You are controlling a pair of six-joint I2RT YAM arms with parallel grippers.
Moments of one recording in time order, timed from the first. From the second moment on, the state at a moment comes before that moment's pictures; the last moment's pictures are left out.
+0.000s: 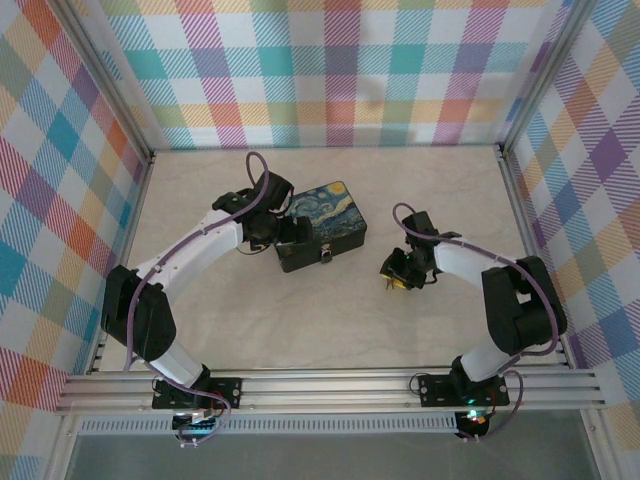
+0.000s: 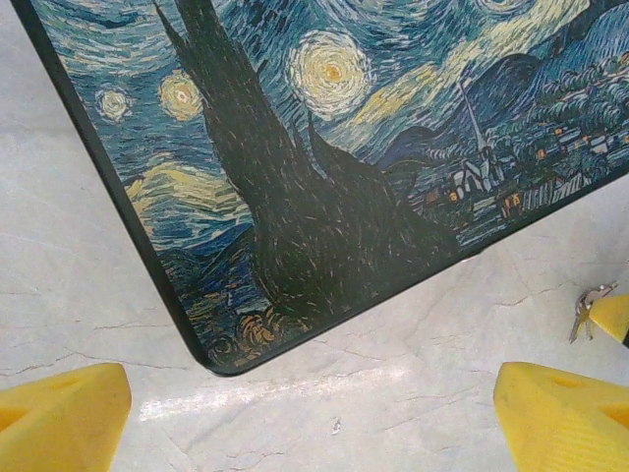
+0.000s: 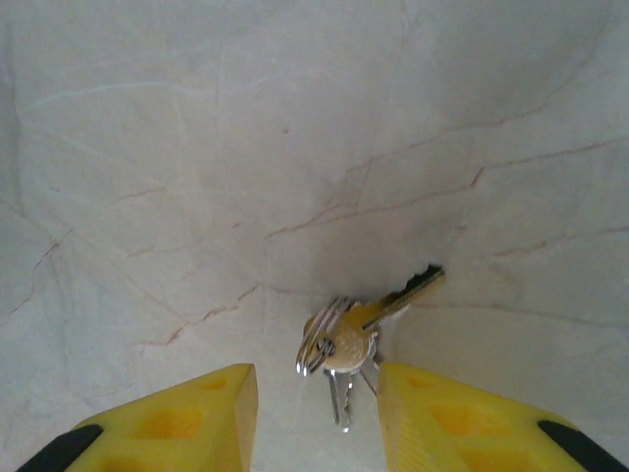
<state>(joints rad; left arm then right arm) -0.53 1.60 1.37 -0.87 0.03 -0.58 0.33 1.59 0.84 -0.51 -0.28 0.78</state>
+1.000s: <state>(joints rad) -0.53 1.61 1.44 -0.90 0.01 -0.54 0.33 1.63 0.88 -0.53 -0.24 0.57</state>
